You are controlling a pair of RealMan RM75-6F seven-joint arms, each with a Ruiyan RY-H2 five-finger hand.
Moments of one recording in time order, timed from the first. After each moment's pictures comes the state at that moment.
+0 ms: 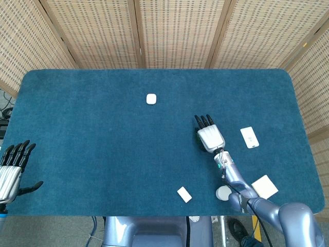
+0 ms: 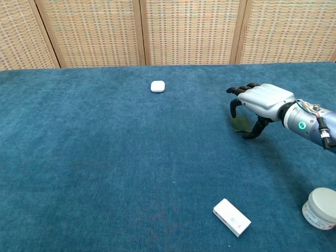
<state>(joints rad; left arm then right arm) -0.09 -1.12 -0.01 -1.61 1.54 1.47 0.06 0.78 -1.82 0.18 -0.85 -1.25 0.88 -0.34</state>
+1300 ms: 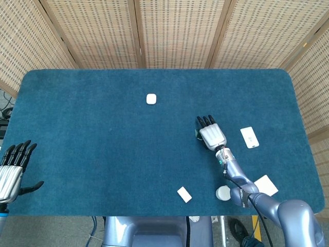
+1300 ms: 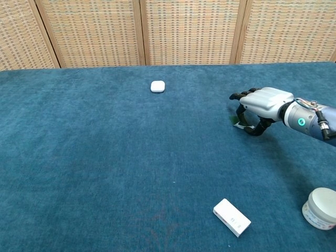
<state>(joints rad) -0.10 -1.12 -0.01 -1.61 1.53 1.47 0.07 0.81 -1.80 0.18 -0.82 -1.22 0.76 -0.33</state>
